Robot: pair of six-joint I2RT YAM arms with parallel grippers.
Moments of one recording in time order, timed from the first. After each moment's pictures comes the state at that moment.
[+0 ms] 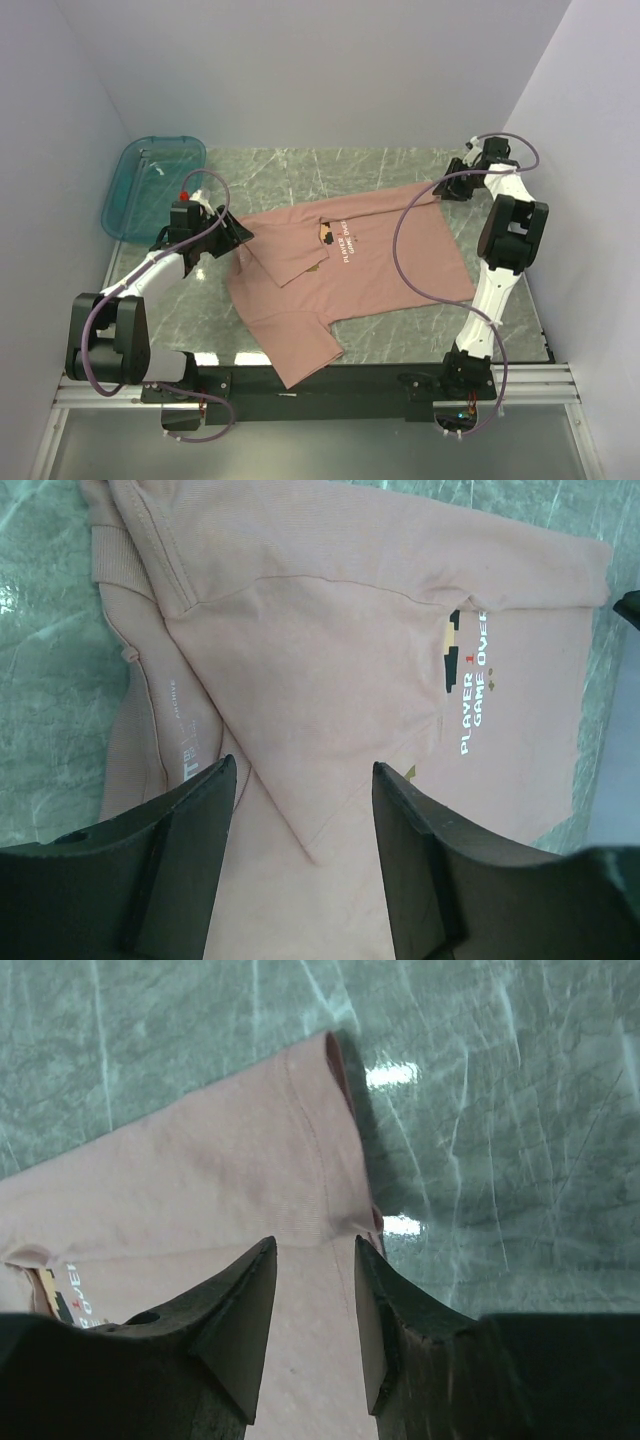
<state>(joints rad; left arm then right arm) -0.08 1.36 0.71 -0.02 0.34 -0.64 -0.27 2.30 1.90 -0.62 -0.51 0.12</state>
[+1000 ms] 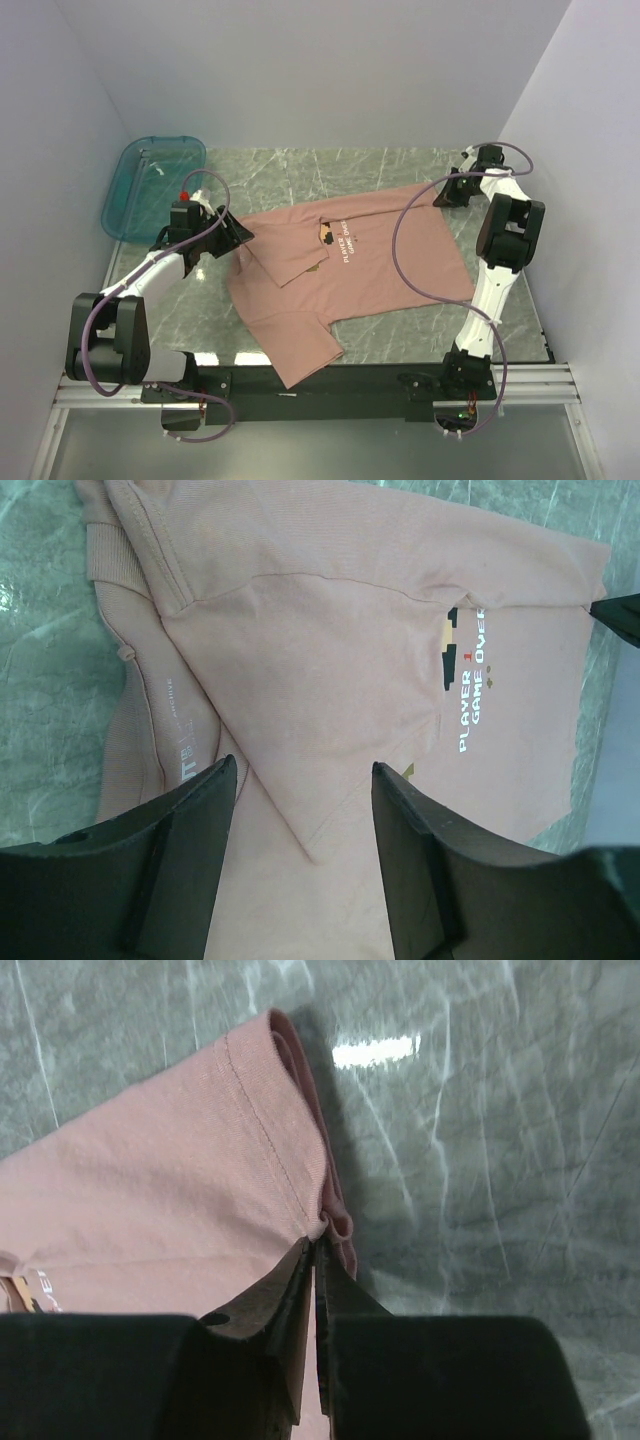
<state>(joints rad) -0.08 1.36 0.71 -0.02 0.35 -0.64 -0.26 2.34 1.86 -0.61 -0.49 0.13</state>
